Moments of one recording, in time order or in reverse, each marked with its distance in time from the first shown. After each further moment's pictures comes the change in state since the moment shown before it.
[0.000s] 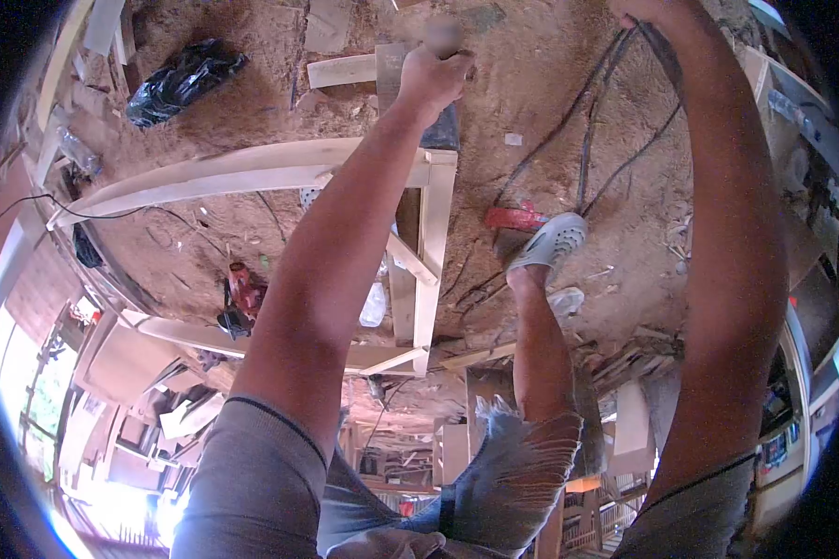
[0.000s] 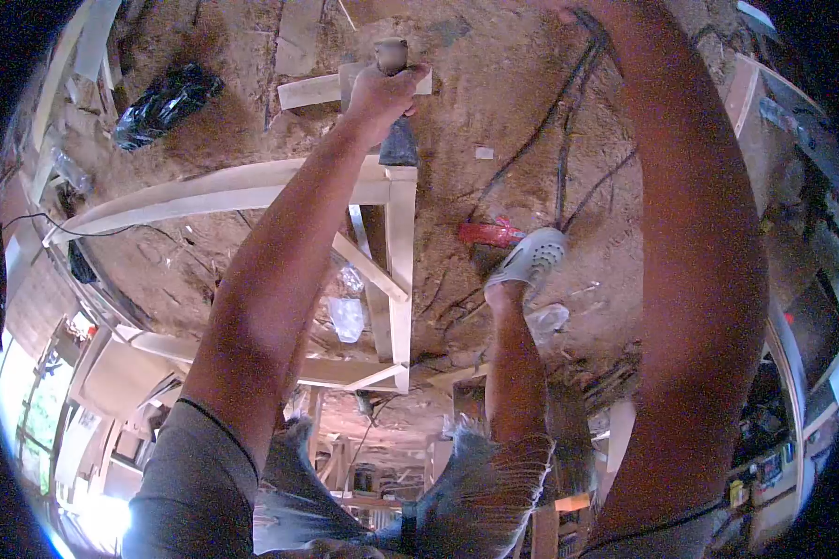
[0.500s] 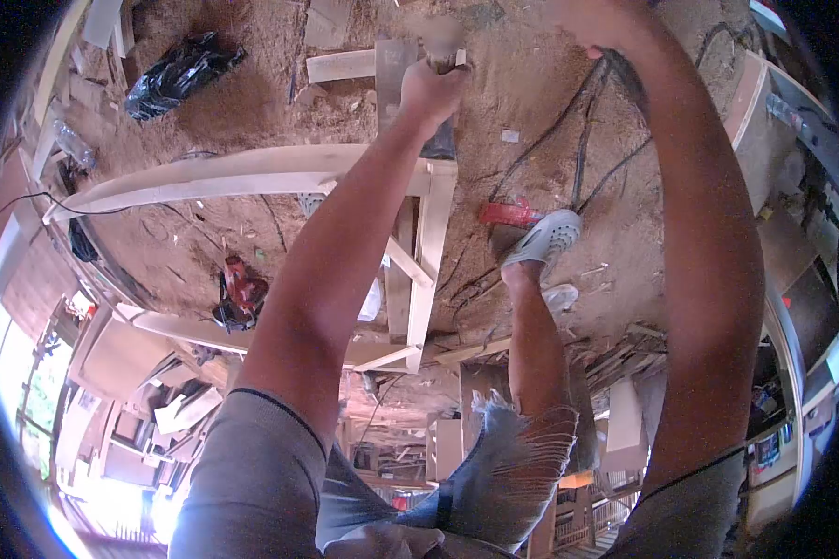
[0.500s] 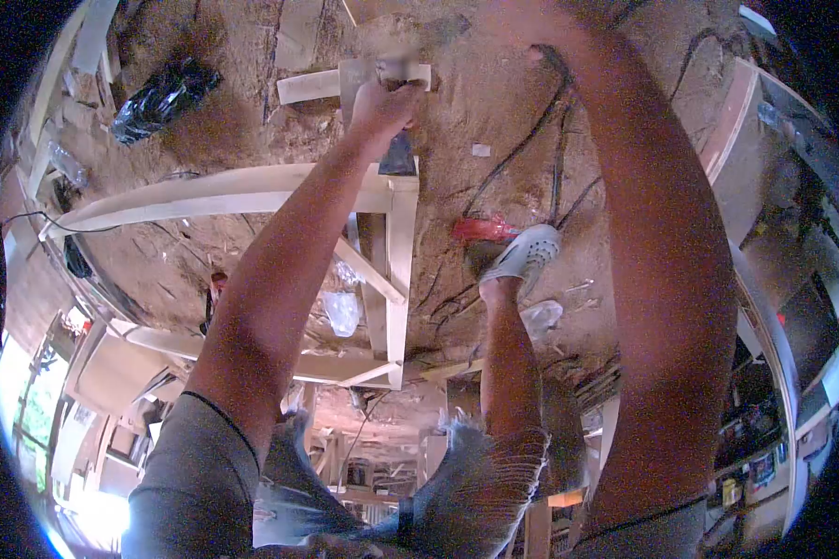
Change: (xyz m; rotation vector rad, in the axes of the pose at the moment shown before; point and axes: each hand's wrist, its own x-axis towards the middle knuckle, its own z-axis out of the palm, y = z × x) left_hand -0.016 -0.028 0.002 0.129 0.060 0.009; right_hand -0.007 -0.012 0.021 0.108 -0.480 0.047
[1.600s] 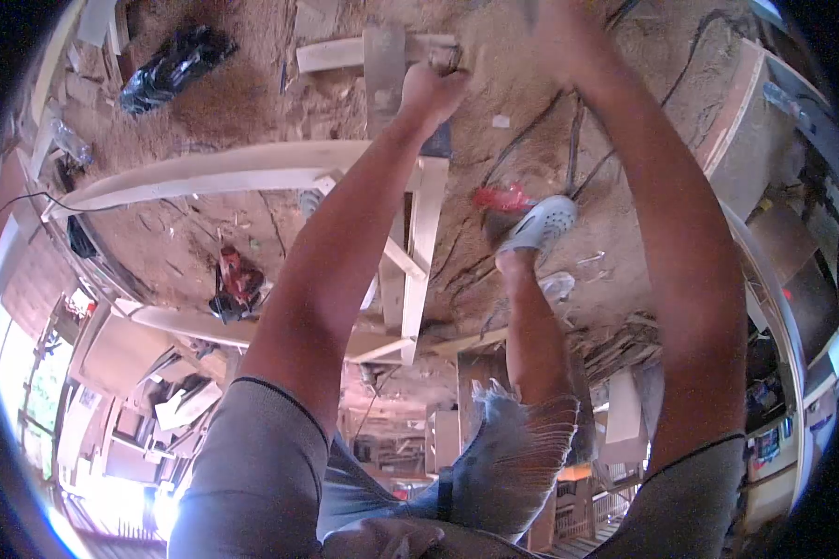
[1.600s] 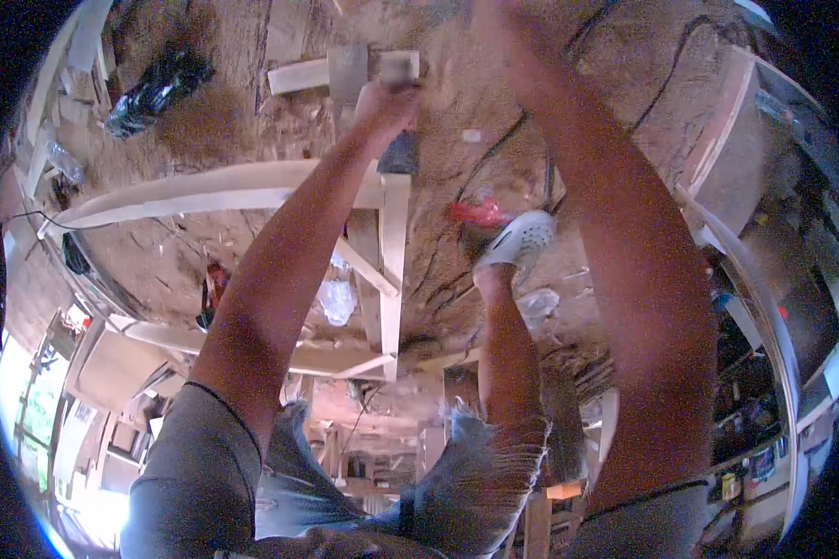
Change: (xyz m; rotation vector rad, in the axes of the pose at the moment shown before) left_hand -0.021 -0.018 0.017 0.129 -0.029 -0.081; right_hand 0.026 0.066 0.046 -0.323 -0.245 -0.300
